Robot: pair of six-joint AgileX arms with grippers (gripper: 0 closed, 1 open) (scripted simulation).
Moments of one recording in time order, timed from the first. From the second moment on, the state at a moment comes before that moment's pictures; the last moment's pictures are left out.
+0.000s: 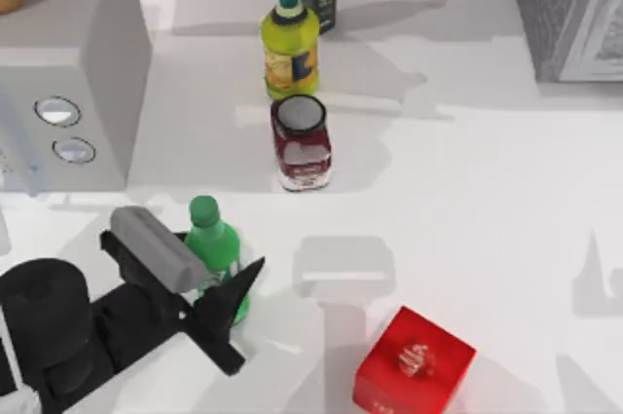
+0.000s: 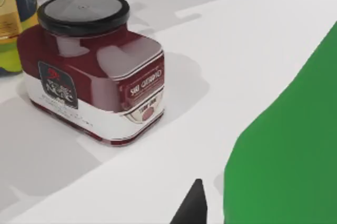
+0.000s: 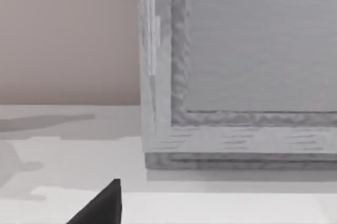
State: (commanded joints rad) left arm -0.47 1.94 0.12 1.58 0.34 0.08; right arm 0.00 0.00 0.00 0.00 0.00 0.00
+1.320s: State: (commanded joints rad) left arm -1.08 0.51 0.72 -0.46 -0.22 -0.05; right arm 0.00 0.00 0.00 0.00 0.00 0.00
